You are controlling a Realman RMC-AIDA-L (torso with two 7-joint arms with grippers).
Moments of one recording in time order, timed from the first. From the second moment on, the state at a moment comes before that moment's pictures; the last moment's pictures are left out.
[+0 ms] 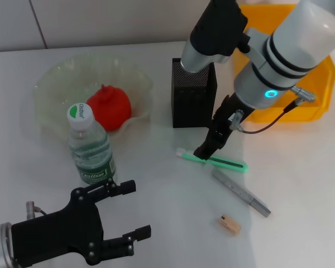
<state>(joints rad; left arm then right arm) -0.34 -2.06 1.10 0.35 1.56 1.71 -0.76 0.83 2.09 -1.48 -1.13 -2.59 -1.47 2.48</state>
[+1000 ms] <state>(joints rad) -0.33 -2.06 1.10 0.35 1.56 1.69 -0.76 0.89 2.09 -1.62 -0.96 -2.56 -1.32 2.53</state>
